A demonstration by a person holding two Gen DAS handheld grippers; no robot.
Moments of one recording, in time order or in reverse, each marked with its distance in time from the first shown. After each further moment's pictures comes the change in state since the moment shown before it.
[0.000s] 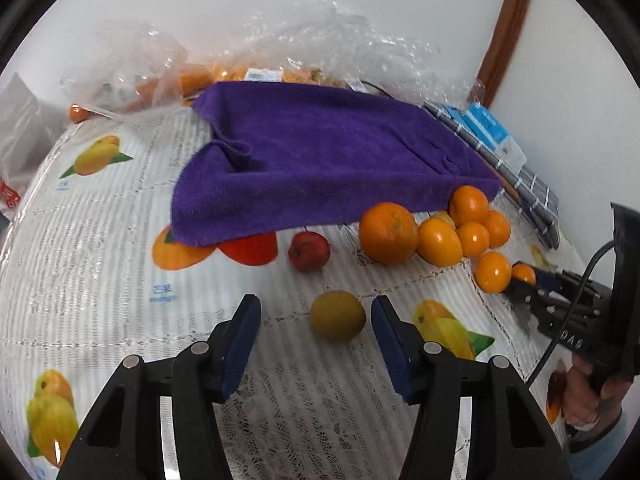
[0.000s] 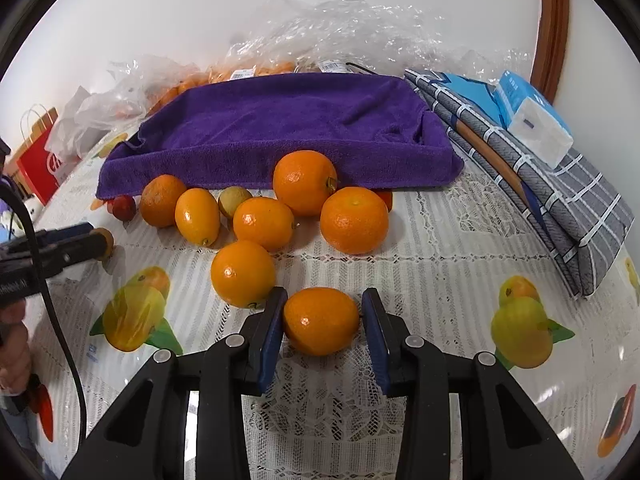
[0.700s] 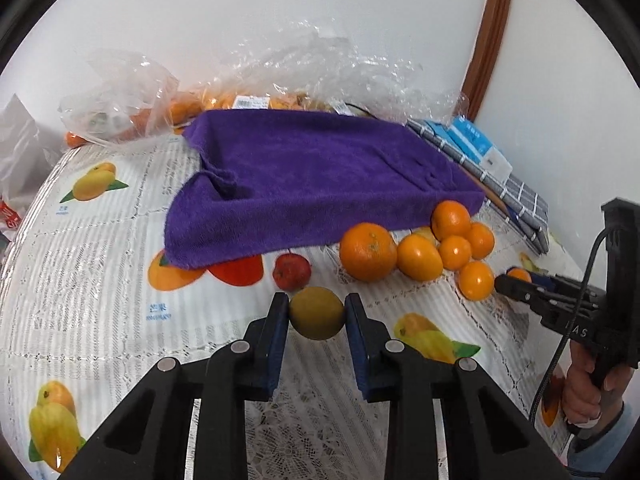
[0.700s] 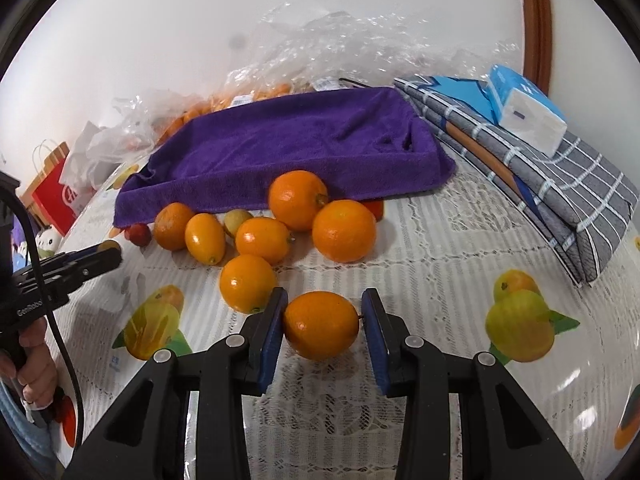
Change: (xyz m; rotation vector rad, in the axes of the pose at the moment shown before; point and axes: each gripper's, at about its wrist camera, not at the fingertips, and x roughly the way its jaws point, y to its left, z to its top) left arm -0.013 -0.005 0.000 0.023 -0.091 -0.019; right arm -0.009 -0.018 -0.003 0.082 -0.051 0.062
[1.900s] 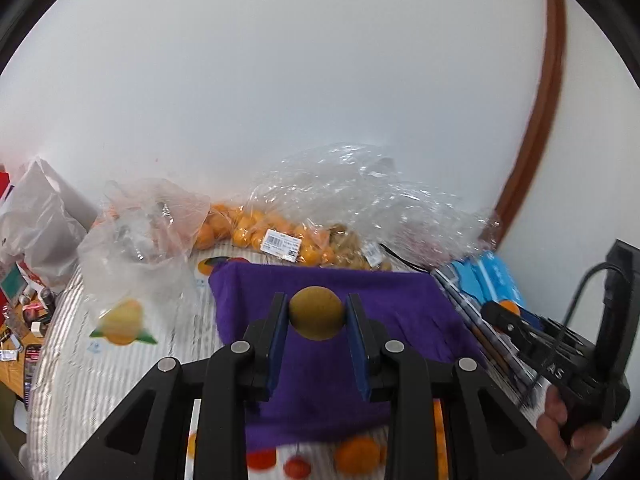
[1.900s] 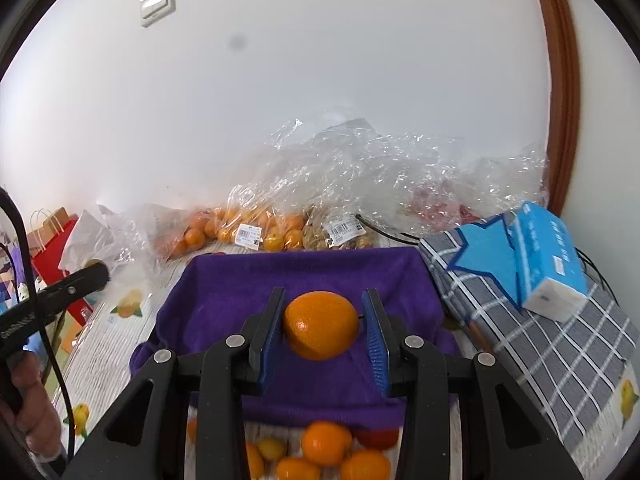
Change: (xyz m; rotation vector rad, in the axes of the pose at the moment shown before) left arm -0.013 0.011 0.145 -0.147 -0.220 0.098; right arm 0.001 0.024 0.166 -0.017 -0.210 0.013
